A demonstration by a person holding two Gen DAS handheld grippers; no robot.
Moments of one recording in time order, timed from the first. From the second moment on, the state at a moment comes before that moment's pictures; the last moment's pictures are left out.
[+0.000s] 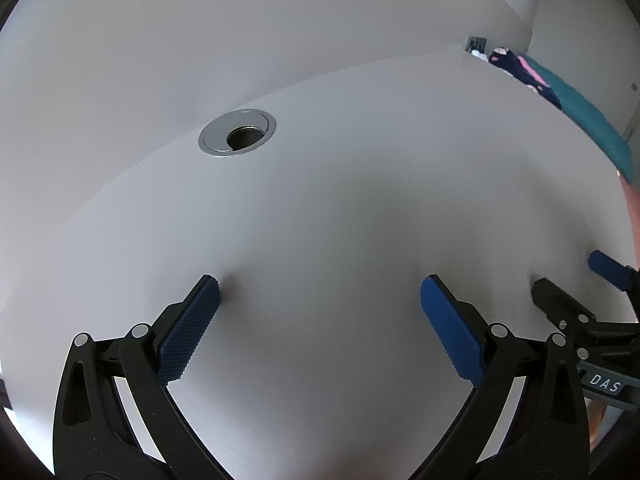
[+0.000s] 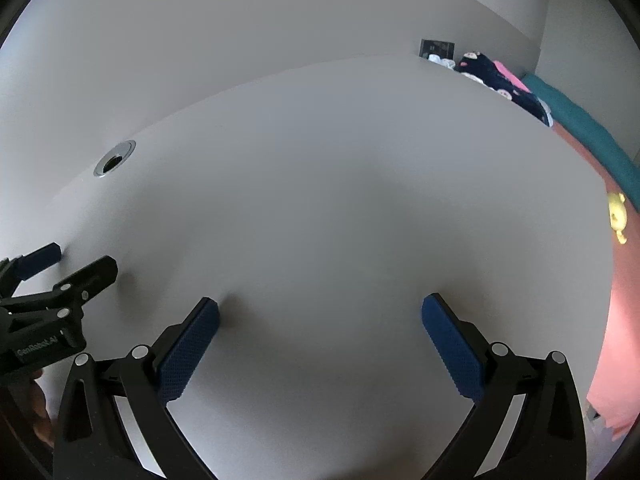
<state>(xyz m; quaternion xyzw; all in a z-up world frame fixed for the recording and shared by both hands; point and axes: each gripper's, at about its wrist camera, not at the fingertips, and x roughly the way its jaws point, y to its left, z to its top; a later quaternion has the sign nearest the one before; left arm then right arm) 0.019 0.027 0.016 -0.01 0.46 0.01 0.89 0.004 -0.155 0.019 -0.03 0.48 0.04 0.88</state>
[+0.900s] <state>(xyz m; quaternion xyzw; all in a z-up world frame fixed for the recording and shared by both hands) 0.023 0.022 0.015 0.00 0.47 0.01 0.89 0.006 -0.155 0.018 -0.03 0.47 0.04 0.88</state>
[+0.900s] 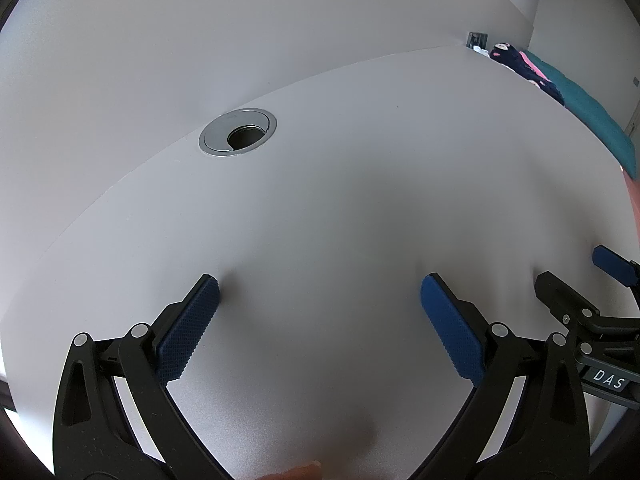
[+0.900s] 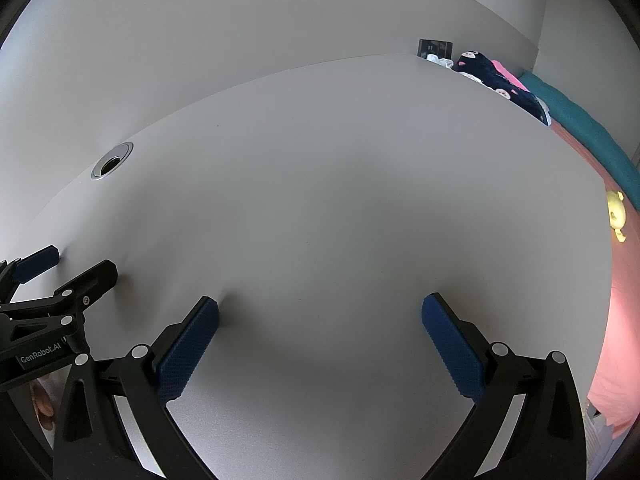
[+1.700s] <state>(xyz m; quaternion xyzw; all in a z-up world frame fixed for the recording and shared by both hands) 0.022 0.022 0.014 0.00 0.46 0.02 0.89 0.006 -0.155 0.018 -0.03 0.47 0.04 0.88</state>
